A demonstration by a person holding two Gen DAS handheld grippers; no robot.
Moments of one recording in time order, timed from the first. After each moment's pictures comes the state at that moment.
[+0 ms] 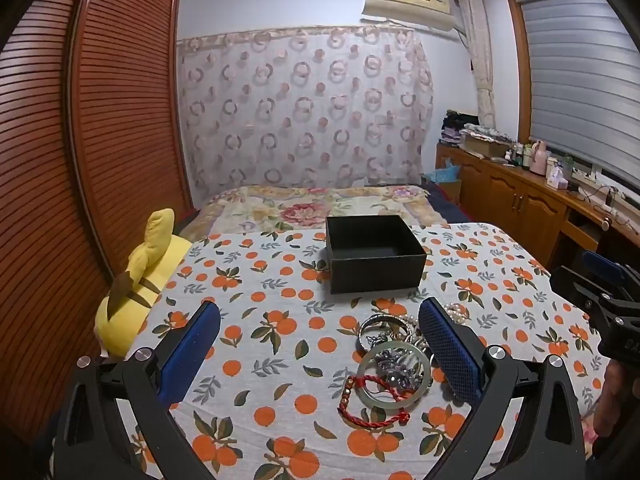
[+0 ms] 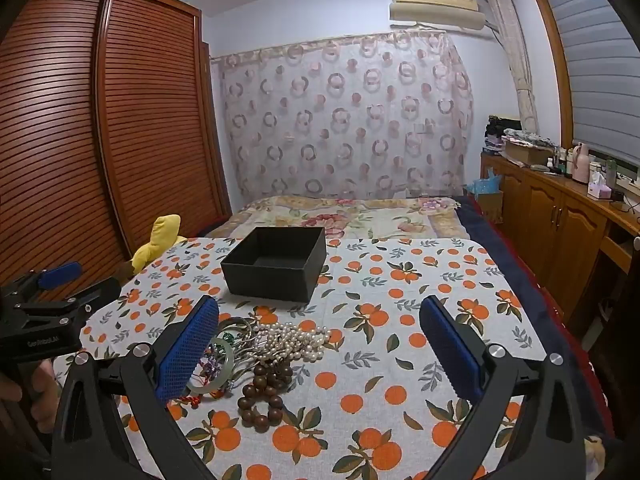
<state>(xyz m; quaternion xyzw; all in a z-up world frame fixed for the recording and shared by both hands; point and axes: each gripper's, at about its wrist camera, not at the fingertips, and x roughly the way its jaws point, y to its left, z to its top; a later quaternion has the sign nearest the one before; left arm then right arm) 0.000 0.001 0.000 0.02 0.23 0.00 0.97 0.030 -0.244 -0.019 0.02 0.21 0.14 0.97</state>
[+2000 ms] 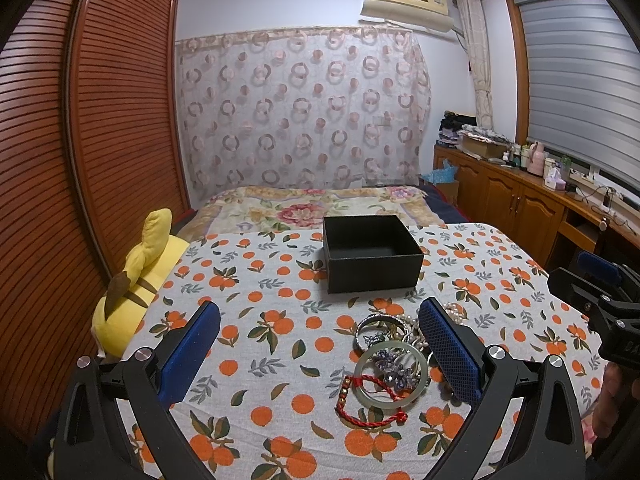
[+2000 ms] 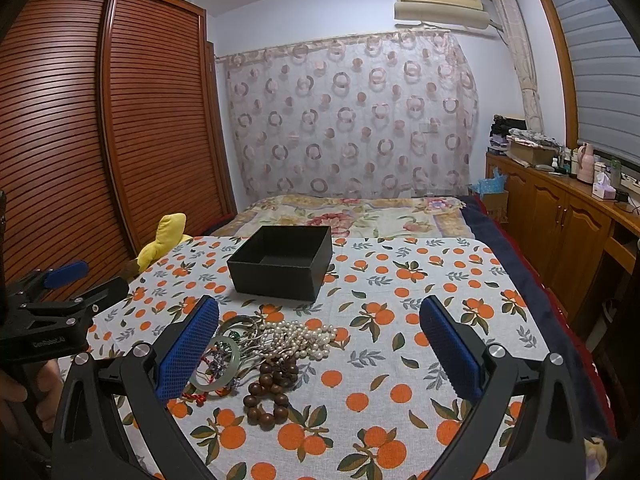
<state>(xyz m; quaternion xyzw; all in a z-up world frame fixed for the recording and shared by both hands) 0.000 0.000 0.000 0.02 0.23 0.00 0.97 0.029 -0.245 -0.018 0.03 0.21 0.14 0.97</state>
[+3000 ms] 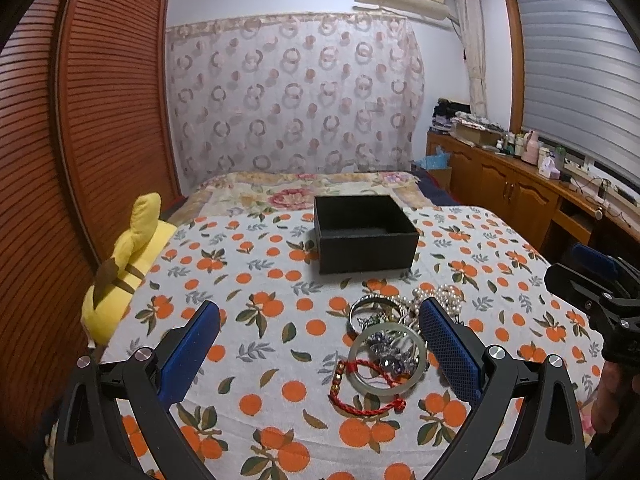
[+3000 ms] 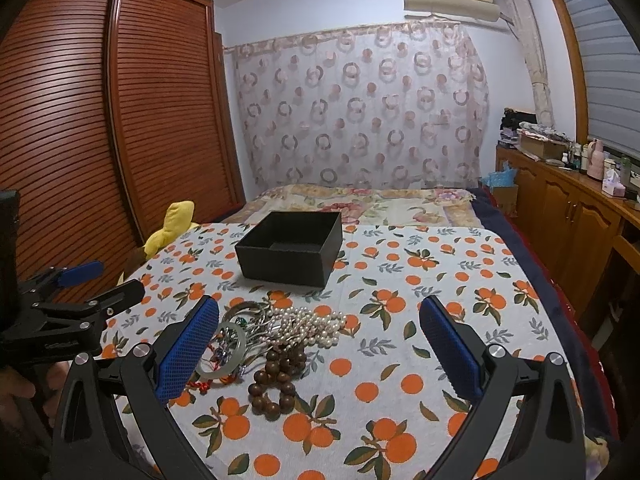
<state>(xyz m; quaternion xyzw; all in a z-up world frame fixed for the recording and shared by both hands) 0.005 -0.002 -0.017 0.01 0.27 -0.02 0.96 0.030 -0.240 -0.029 0.02 0.23 0.16 0.96</state>
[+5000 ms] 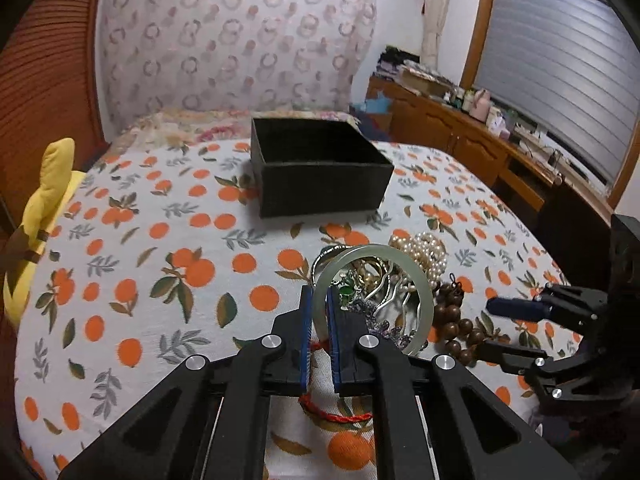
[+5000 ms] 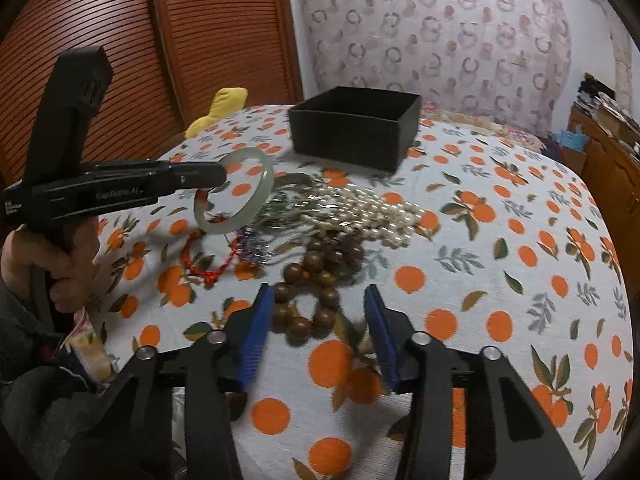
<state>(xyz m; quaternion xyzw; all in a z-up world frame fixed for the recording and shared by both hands) 0.070 0.005 -0.067 -0.02 0.36 -0.16 0.92 0.057 -0.201 -0.104 -0.06 0.37 0.28 0.88</state>
